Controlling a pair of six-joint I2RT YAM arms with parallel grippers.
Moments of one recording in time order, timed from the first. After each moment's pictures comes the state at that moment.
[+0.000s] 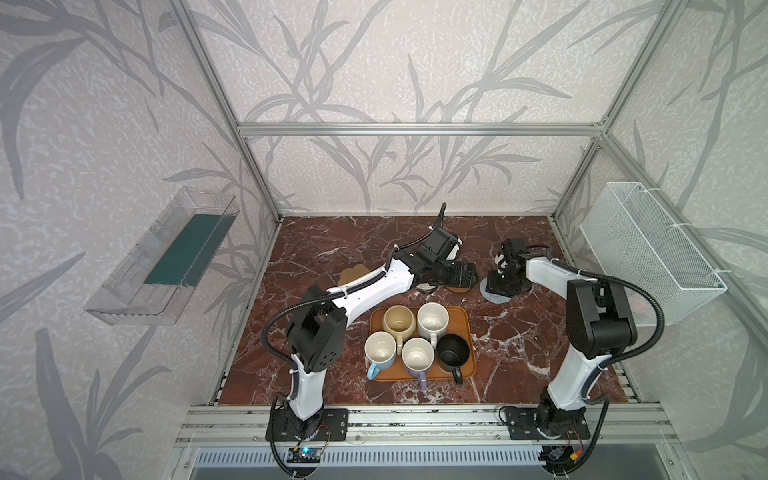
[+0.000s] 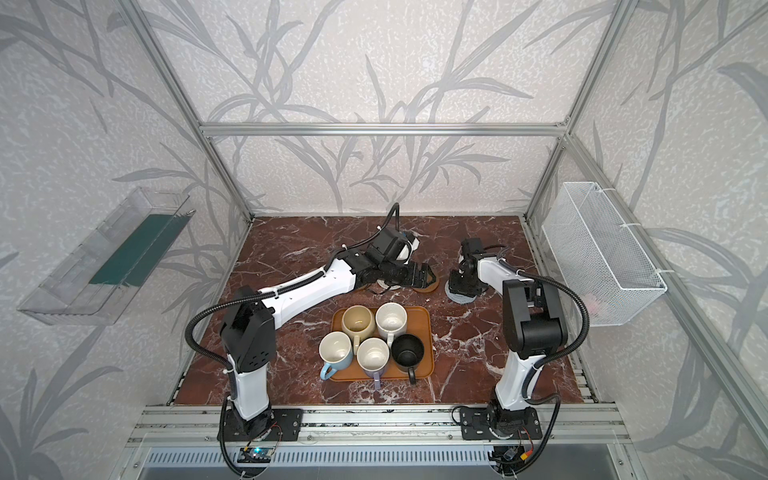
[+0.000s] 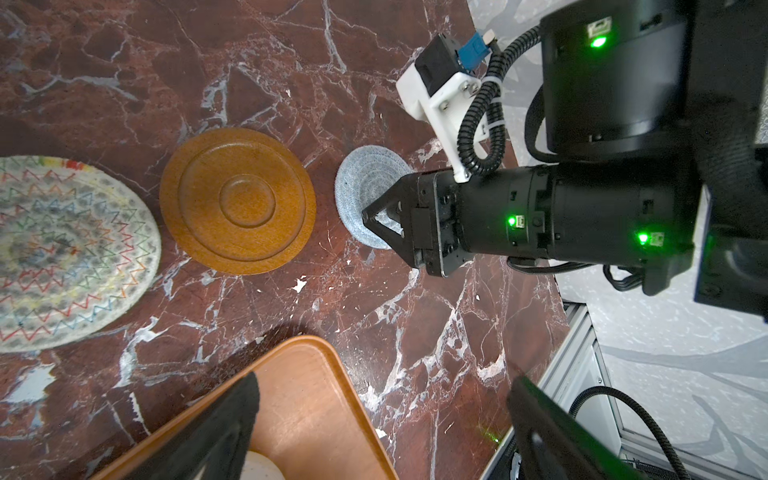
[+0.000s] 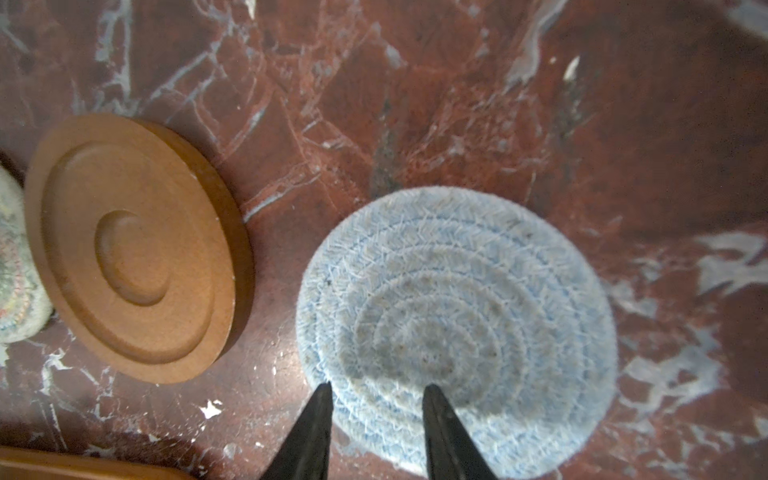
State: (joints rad) left arm -0.80 1.92 1.63 -0.49 0.28 -0.60; right arm 0.11 1.85 1.16 -0.59 -0.17 0.30
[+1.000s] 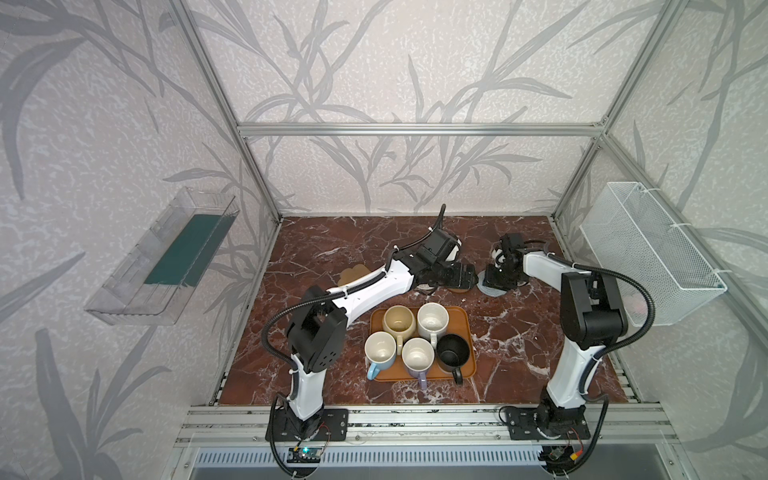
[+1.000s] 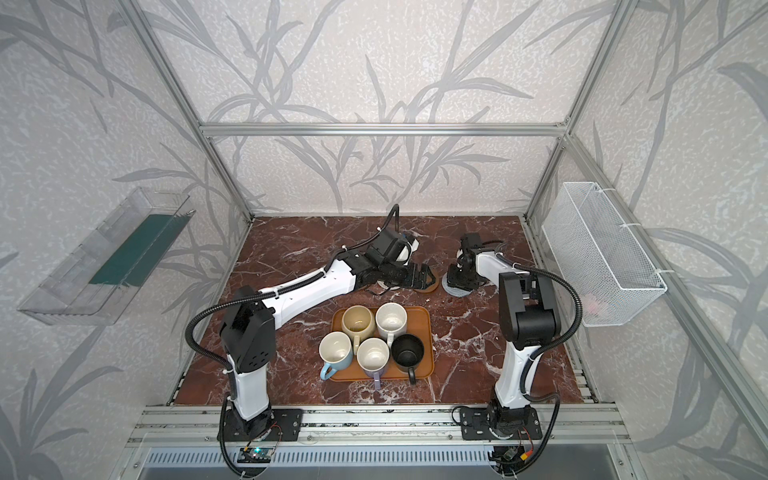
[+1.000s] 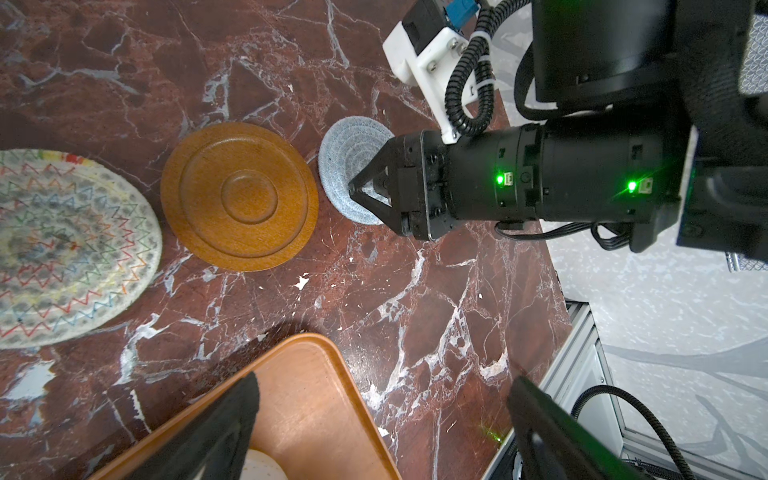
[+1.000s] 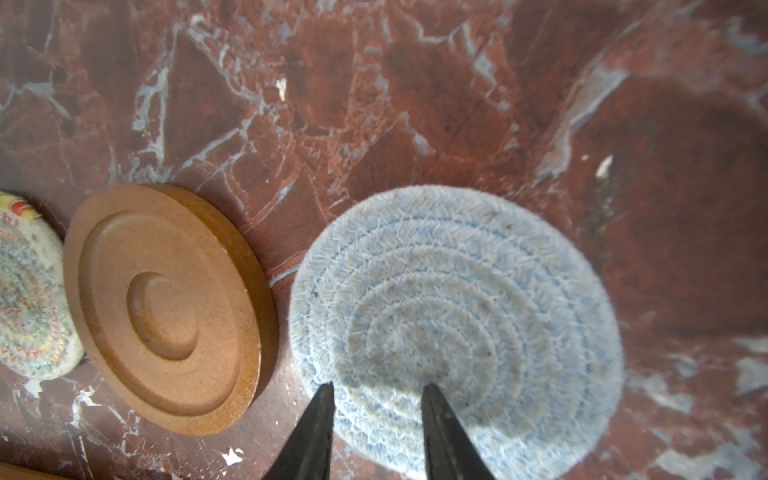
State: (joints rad) left arm -0.80 1.92 1.62 -0.48 0.28 -0.60; right arm 0.10 1.93 1.25 -0.58 -0.20 0.30
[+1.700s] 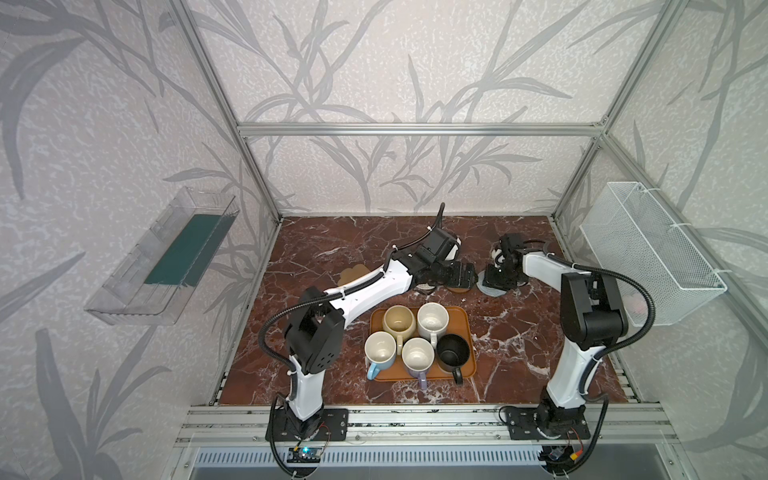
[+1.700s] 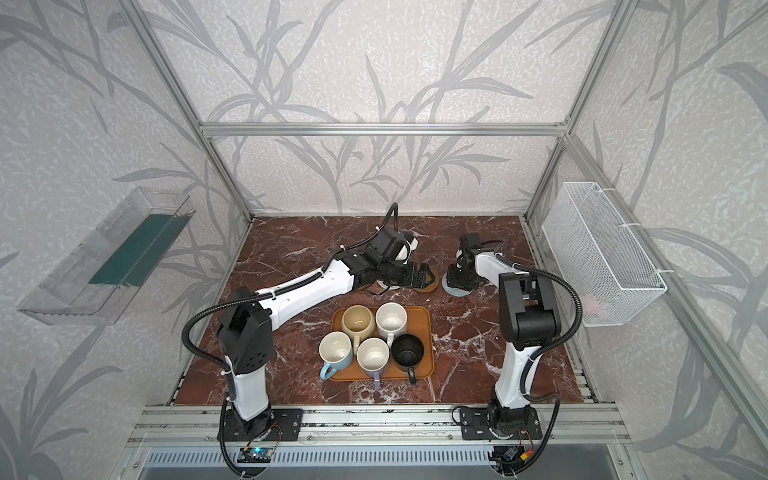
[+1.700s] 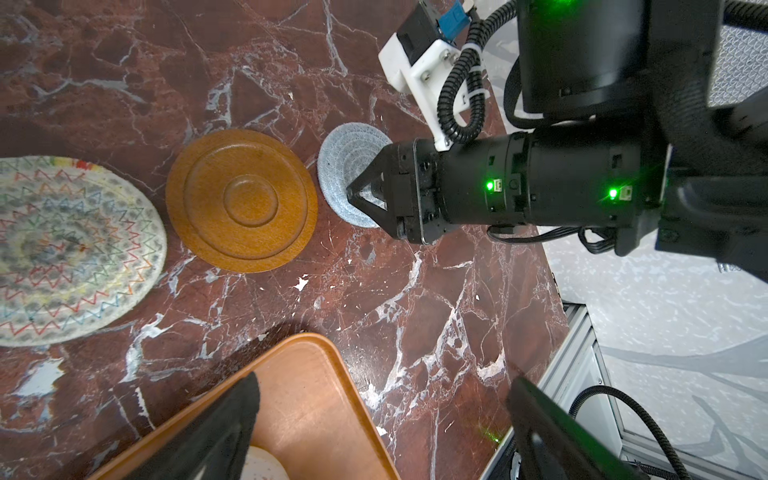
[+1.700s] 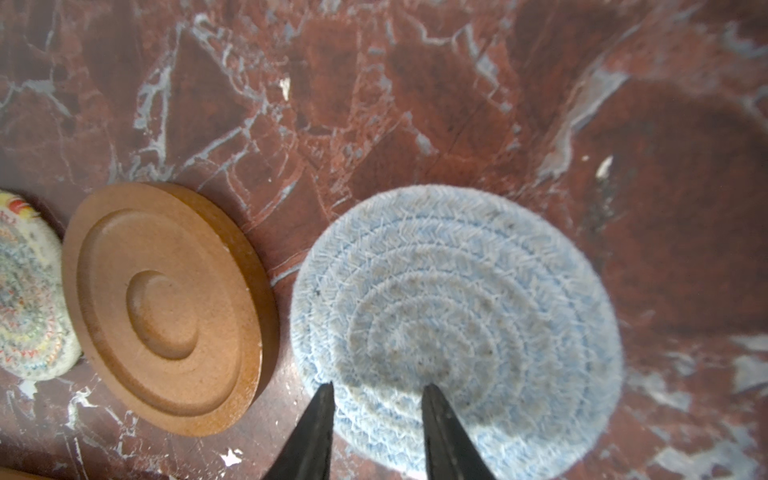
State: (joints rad) left arm -0.80 1.90 1.61 -0.48 0.27 -0.60; right arm 0.11 1.92 1.25 -0.57 -0.19 0.29
